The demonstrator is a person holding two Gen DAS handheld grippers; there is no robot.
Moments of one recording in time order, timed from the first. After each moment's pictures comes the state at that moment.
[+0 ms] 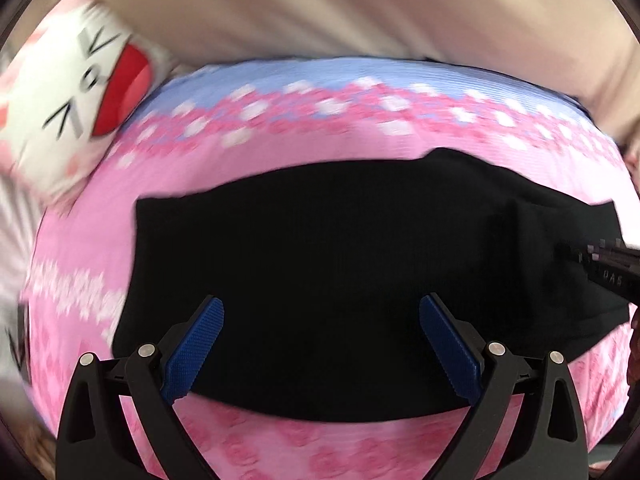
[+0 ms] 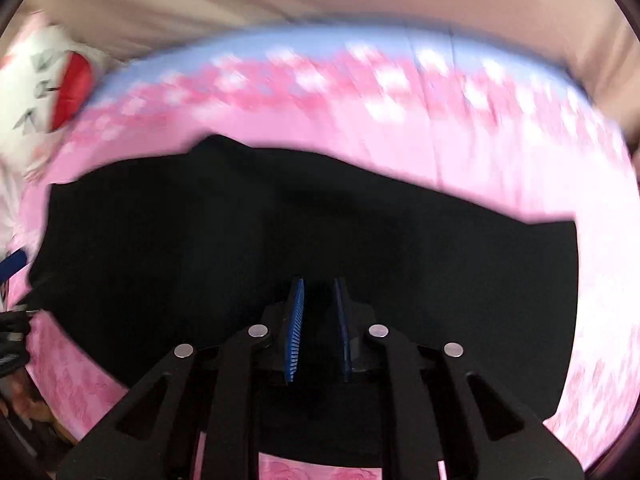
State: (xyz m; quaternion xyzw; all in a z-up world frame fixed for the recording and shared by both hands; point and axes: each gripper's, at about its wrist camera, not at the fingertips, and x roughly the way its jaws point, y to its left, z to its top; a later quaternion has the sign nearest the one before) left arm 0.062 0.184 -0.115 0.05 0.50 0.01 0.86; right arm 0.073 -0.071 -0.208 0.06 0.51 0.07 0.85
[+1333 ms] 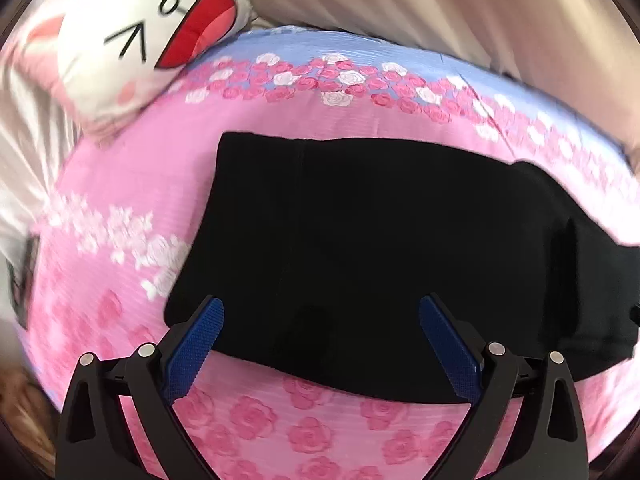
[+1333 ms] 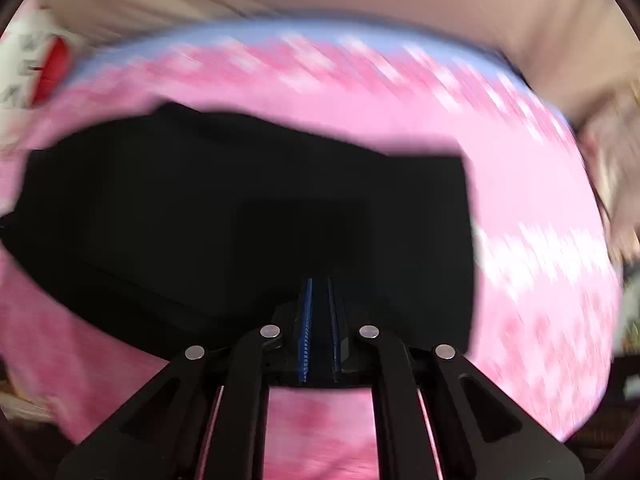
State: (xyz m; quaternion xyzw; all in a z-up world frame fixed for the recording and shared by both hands) left arm 0.050 0.257 -0.124 -0.02 0.52 0.07 0.85; right arm -0.003 -0.106 -0.159 -0.01 0.46 0.05 0.89
